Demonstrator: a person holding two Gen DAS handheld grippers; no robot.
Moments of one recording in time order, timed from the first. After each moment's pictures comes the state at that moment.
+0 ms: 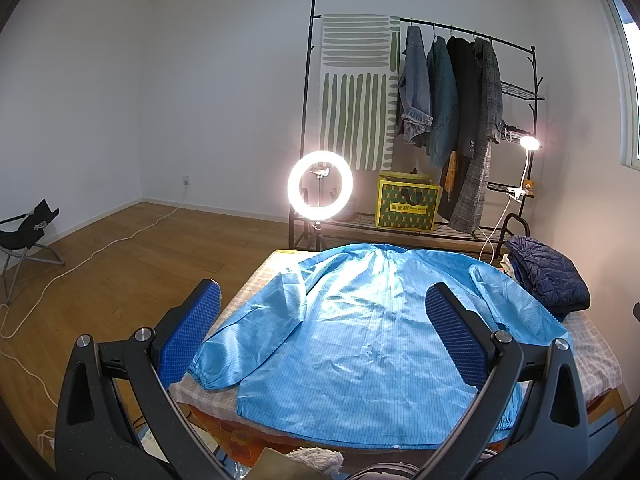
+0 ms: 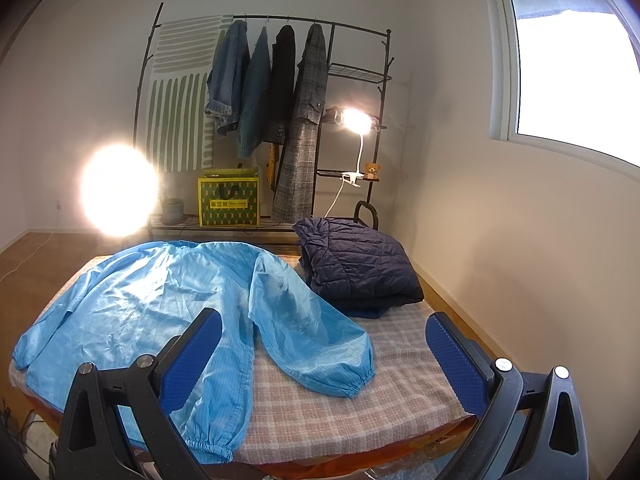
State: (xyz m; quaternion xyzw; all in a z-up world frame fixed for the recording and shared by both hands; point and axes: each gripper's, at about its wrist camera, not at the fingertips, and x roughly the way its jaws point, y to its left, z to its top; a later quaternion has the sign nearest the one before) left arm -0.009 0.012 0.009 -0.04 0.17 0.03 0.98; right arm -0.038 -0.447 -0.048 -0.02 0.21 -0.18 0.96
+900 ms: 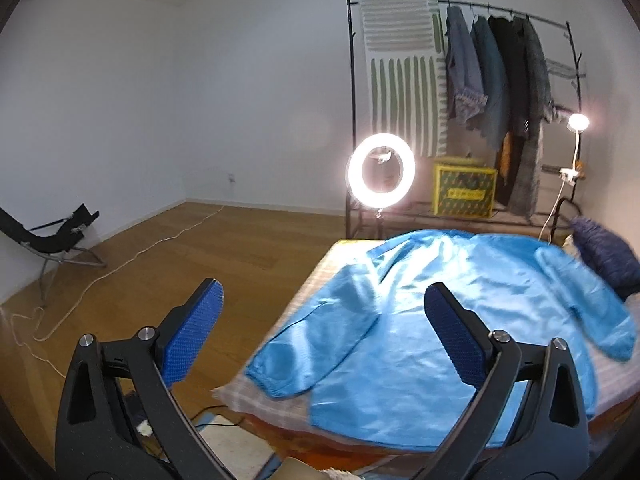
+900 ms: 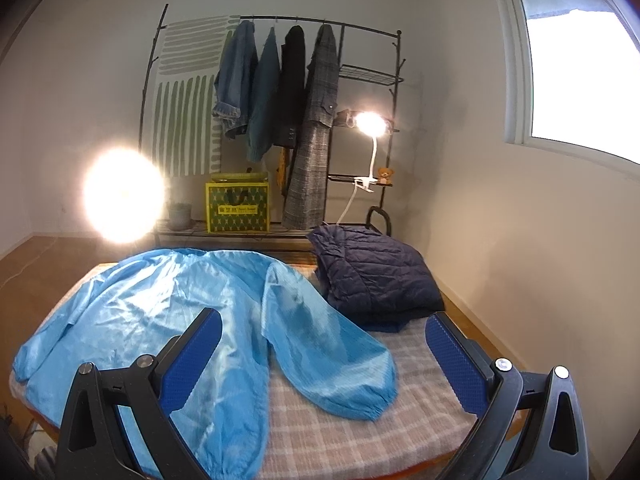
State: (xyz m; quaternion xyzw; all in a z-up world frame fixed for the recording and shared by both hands) left arm 0.023 0.080 -0.043 0.00 0.18 0.12 0.98; right arm 0.013 -0.437 -0.050 -0.02 0.20 -0.16 0.97
